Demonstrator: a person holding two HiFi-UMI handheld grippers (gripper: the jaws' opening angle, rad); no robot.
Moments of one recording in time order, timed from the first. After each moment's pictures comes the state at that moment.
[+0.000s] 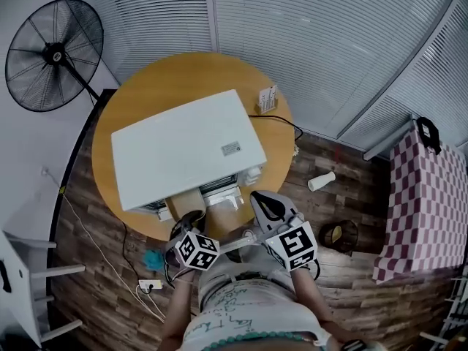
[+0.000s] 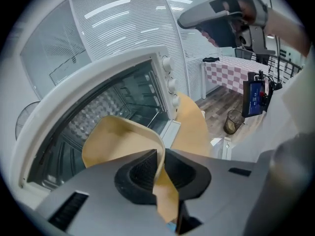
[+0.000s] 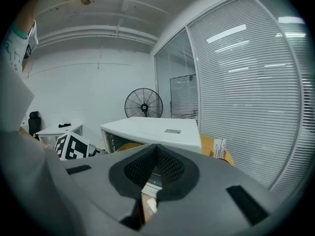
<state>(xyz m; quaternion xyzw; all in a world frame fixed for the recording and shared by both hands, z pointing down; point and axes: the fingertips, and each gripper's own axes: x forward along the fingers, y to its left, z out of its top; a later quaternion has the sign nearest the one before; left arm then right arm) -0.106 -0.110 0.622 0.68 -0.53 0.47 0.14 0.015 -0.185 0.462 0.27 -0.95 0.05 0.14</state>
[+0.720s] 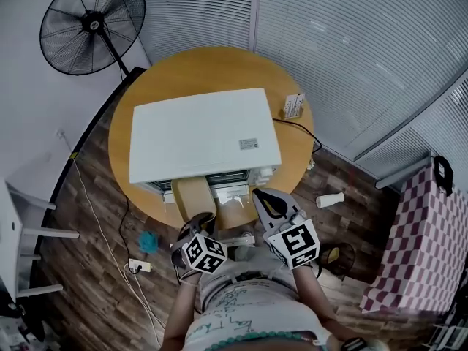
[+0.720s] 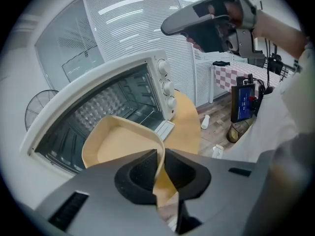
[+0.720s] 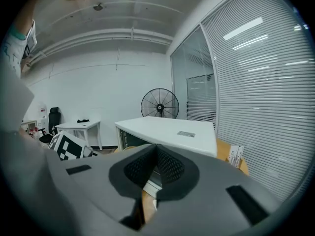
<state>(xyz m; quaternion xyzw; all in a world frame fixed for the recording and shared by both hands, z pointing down) -0.076 -0.085 0.621 0.66 -0.58 0.45 0.18 -0.003 -0.179 0.462 0.16 -0.98 0.02 0.14</state>
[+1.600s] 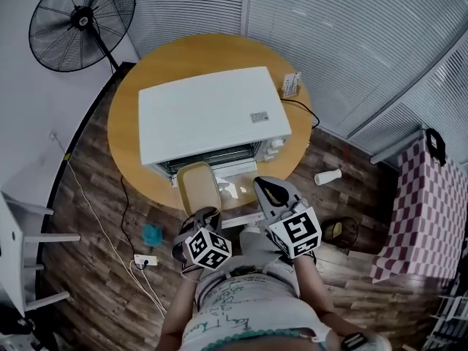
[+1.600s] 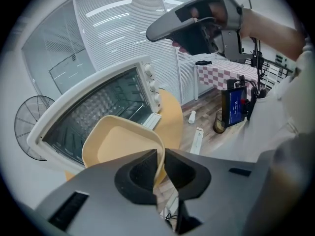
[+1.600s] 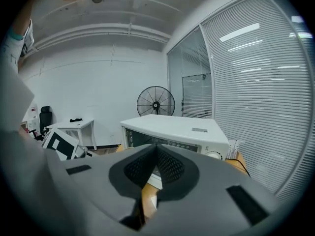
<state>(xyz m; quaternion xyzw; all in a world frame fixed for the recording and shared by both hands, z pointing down) -0.083 -0.019 0.612 0.70 -0.52 0.46 0.16 -0.023 -0.119 0.459 0.21 -0.96 0.03 0.15</state>
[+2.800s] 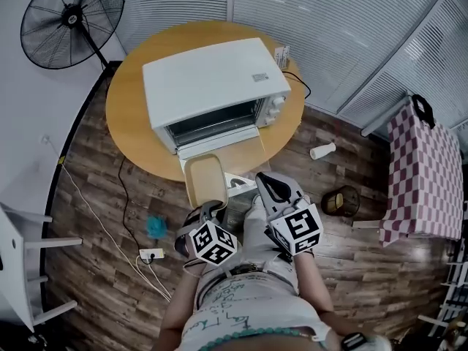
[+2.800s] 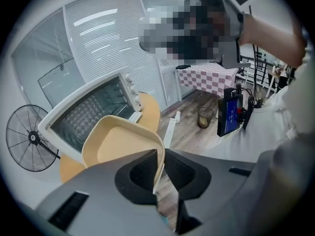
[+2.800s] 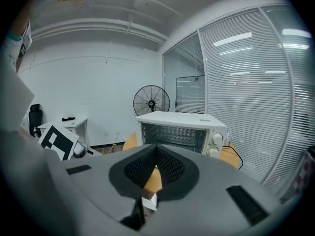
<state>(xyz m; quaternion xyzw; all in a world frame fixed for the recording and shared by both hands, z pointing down) -0.067 0.081 0.609 0.76 -0.45 0.46 0.12 -0.014 0.000 0.468 0.28 -0.95 0.03 0.16</state>
